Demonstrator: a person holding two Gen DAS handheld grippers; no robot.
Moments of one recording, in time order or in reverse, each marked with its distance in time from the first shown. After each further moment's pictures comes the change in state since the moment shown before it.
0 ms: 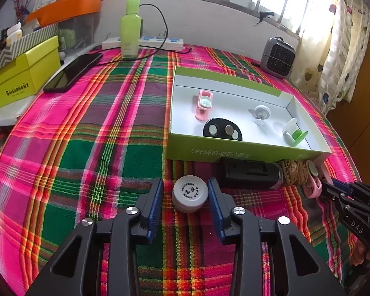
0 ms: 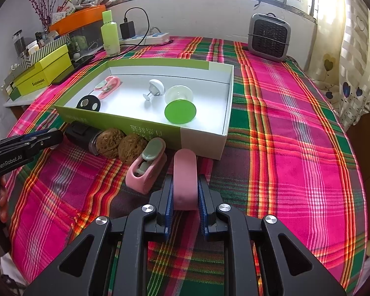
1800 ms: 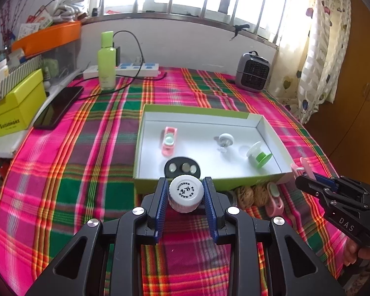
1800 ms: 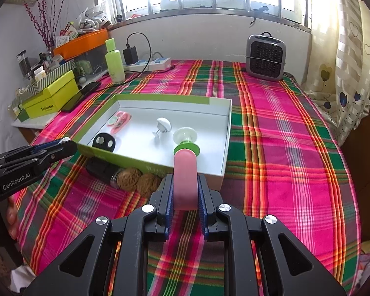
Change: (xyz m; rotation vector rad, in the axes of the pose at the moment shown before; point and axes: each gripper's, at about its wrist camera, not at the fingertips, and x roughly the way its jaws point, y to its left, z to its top) left arm -0.033 -0.037 0.029 0.078 -0.078 -0.069; right arm -0.031 -0.001 0.028 0.048 -0.093 0.038
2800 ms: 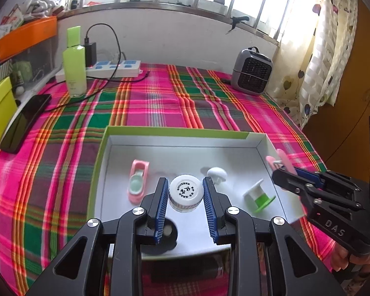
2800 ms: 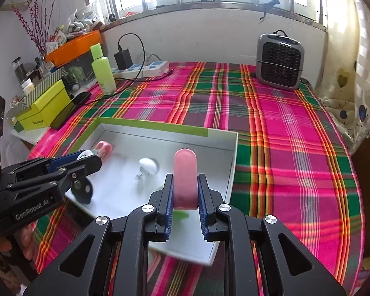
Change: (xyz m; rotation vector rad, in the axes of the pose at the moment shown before) left arm 0.070 -0.021 0.053 -0.010 0.051 -0.047; right arm 0.058 -0.023 0.060 0.000 0.039 0.049
